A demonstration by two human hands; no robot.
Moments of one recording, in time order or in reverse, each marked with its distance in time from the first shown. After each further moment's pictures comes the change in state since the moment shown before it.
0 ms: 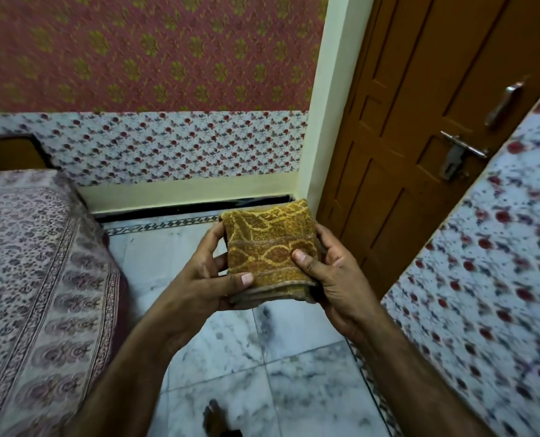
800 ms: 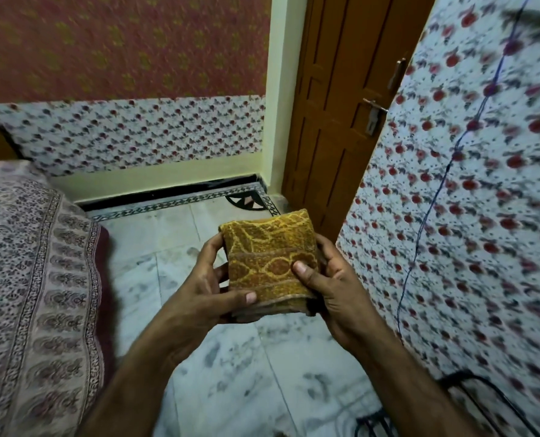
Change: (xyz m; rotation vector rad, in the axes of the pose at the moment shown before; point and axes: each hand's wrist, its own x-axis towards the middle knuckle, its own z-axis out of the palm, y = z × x) left_hand -0.265 -0.034 0.073 -0.024 -0.119 -0.068; right_hand -0.307 0.023 0.047 -0.087 0.193 0.003
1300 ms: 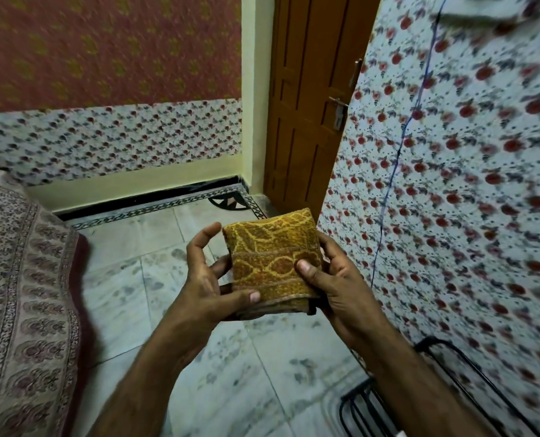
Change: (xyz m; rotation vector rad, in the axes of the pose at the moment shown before) left_hand -0.065 -0.022 0.073 -0.040 0.004 0.097; right_hand -0.101 -0.009 -0.041 0.045 0.049 -0.049
